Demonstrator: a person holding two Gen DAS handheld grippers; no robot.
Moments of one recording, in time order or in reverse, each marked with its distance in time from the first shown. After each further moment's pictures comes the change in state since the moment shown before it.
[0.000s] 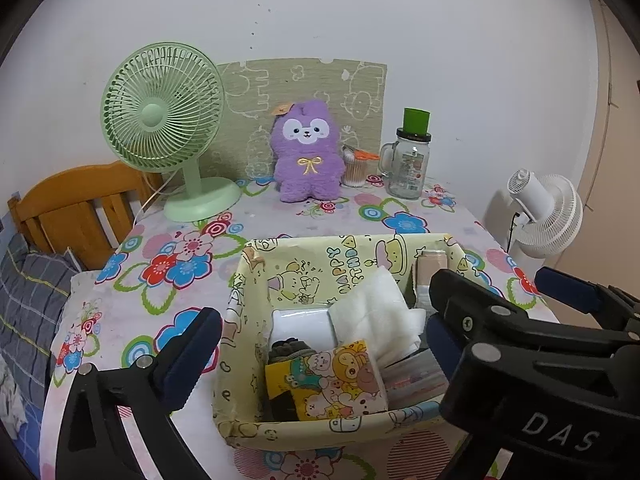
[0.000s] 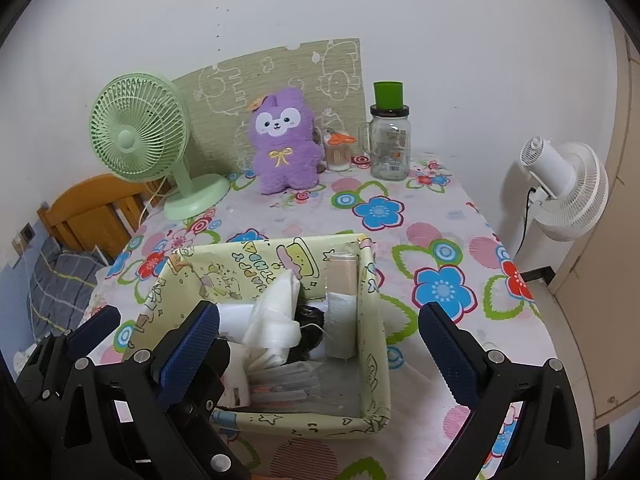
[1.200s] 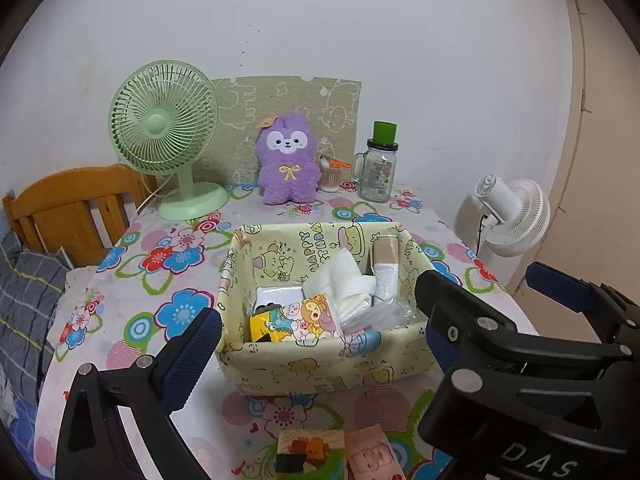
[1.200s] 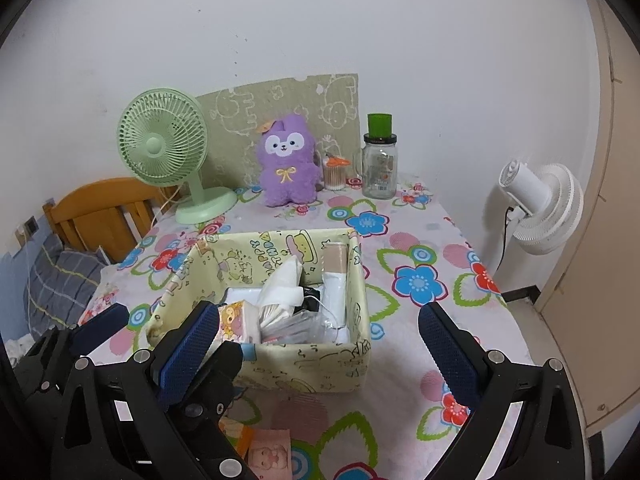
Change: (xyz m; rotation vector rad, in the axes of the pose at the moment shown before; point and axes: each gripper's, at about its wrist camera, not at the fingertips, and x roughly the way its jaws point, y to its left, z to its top) left arm -0.059 -0.009 -0.027 0.005 -0.050 -0.071; right arm -0.072 0.008 -0.039 -0.048 -0.110 -0.030
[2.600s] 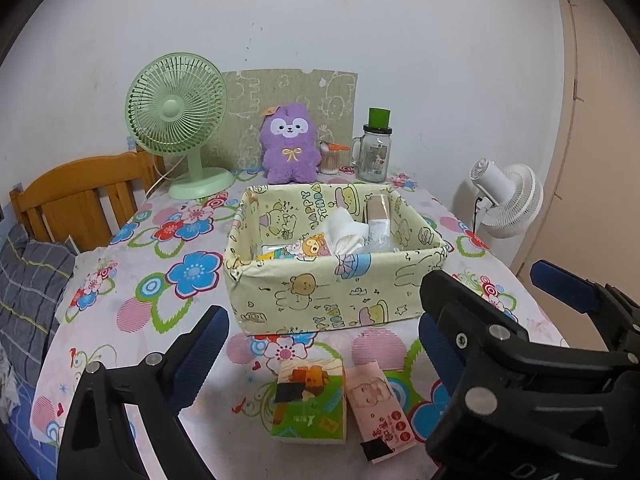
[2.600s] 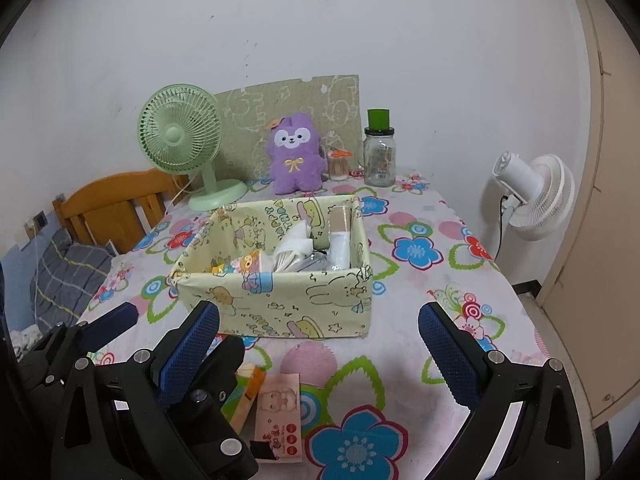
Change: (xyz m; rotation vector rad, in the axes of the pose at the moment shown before) left arm -0.033 -0.004 -0.050 0.009 0.010 0.006; right arm -0.038 0.007 -0.056 0.004 -0.025 0.020
